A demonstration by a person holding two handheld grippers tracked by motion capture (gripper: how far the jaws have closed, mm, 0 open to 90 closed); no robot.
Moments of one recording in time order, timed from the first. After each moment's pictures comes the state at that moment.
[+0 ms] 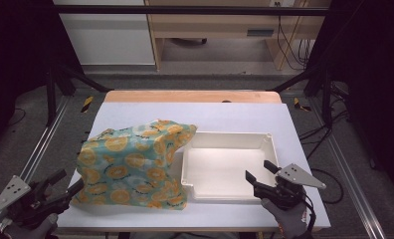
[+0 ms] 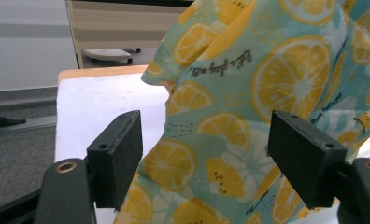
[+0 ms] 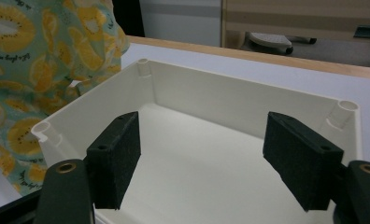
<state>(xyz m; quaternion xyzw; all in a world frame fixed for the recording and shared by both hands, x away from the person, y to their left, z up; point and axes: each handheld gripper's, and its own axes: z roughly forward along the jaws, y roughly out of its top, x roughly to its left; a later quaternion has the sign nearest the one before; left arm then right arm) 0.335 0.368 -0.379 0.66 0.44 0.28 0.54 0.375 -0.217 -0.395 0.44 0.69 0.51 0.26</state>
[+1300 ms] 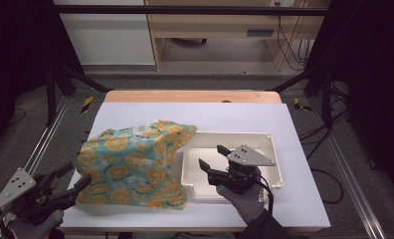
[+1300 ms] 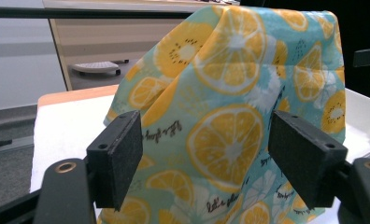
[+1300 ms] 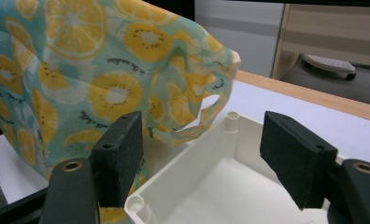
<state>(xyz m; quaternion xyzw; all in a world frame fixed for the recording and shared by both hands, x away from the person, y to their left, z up) 0.337 0.340 -0.347 0.68 0.41 0.28 0.55 0.401 -0.113 -0.352 0.36 0.72 0.55 0.22</state>
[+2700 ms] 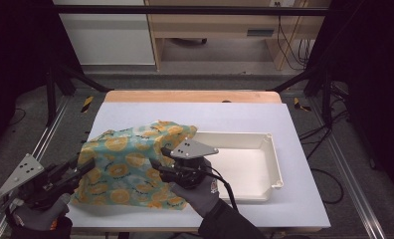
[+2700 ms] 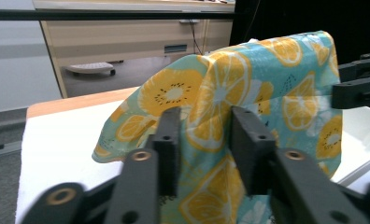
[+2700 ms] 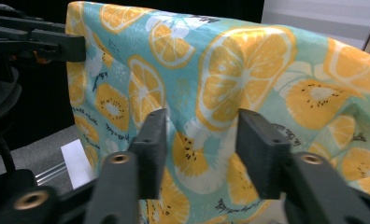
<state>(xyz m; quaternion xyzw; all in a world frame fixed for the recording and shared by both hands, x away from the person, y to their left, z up) 0.354 0.328 -0.328 0.68 0.40 0.27 0.55 0.409 -0.007 -0.333 0.28 0.76 0.56 0.14</state>
